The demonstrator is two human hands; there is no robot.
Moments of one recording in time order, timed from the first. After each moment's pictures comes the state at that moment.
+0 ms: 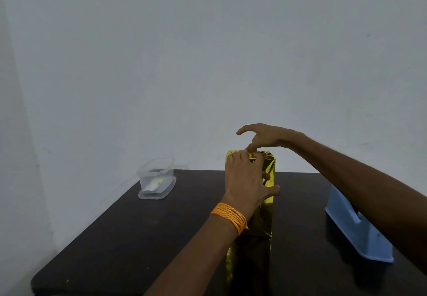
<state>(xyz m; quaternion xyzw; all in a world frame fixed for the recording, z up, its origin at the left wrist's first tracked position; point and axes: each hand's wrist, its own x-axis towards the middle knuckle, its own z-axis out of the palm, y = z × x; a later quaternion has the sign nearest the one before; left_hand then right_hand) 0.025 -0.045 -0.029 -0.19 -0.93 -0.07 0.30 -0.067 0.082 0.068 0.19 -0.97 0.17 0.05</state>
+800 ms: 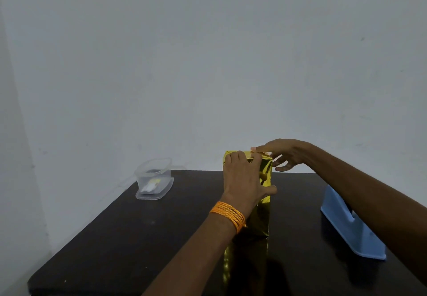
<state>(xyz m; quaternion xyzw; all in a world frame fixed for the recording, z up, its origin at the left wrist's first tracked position) 0.026 -0.043 -0.028 -0.18 -0.93 -0.05 0.31 -0.047 0.121 0.040 -0.06 -0.89 0.44 -0.05</state>
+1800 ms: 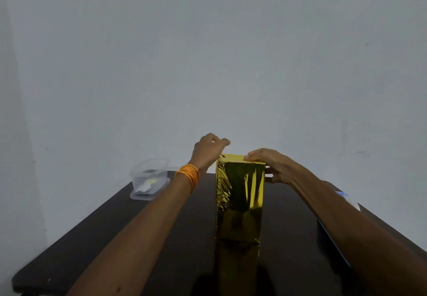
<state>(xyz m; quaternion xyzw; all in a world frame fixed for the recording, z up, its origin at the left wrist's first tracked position) -0.033 -0.095 0.023 -0.10 -0.82 -0.55 0.14 -0.046 0.107 0.006 -0.02 -0.79 0.62 0.00</state>
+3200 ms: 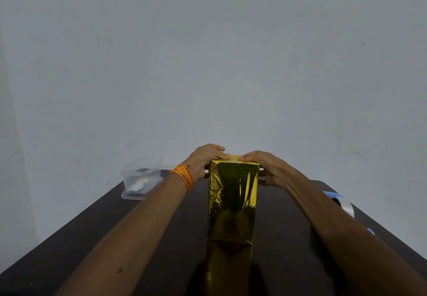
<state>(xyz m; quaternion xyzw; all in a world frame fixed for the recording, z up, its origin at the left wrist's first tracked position) -0.064 -0.085 0.006 -0.06 -0.70 -0.71 -0.06 -0.048 0.108 -0.002 -0.01 -0.75 0.66 -0.01</state>
